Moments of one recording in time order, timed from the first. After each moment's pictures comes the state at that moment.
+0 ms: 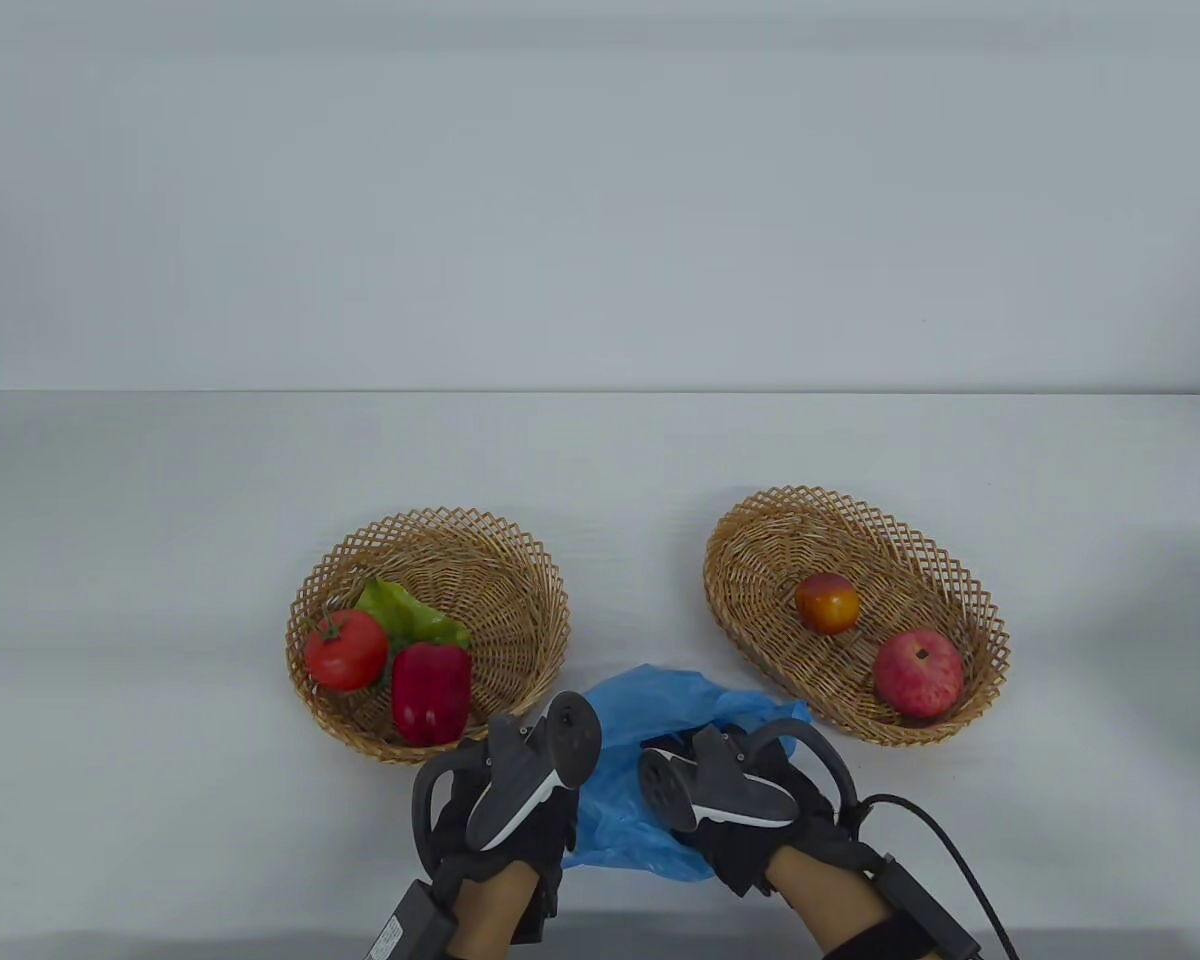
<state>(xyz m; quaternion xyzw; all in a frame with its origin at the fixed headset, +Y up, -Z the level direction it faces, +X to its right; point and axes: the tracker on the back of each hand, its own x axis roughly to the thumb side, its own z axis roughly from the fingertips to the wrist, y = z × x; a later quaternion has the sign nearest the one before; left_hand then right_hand) -0.092 -0.702 -0.275 -0.08 0.02 0.04 1.00 0.079 -0.744 -0.284 -0.21 -0.10 -0.96 0.15</state>
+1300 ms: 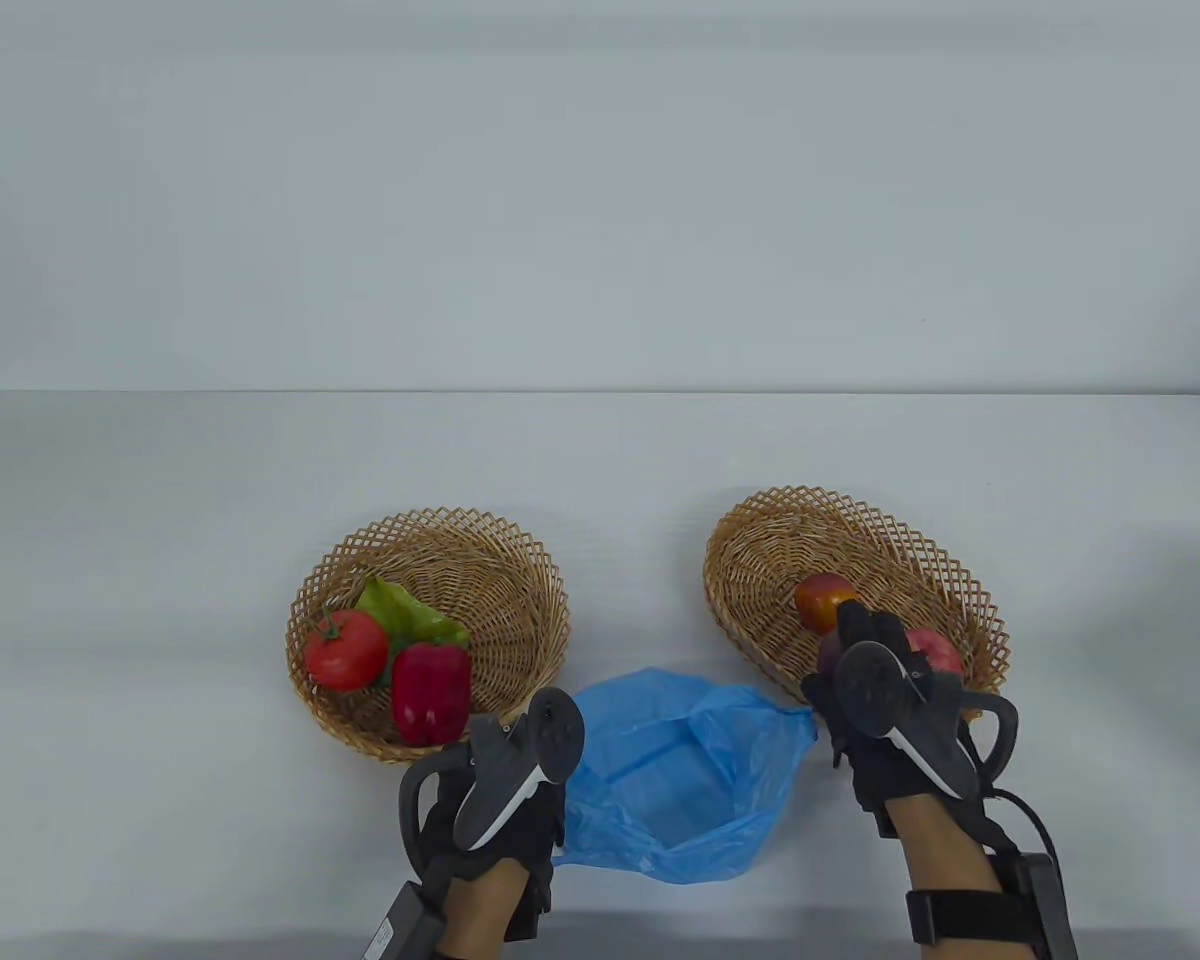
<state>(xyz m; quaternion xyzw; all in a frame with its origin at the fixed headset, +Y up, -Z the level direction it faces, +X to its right) -0.104 -0.703 -0.277 -0.08 0.04 0.06 0.99 0.214 -0.693 -0.321 0.06 0.10 -0.99 0.01</state>
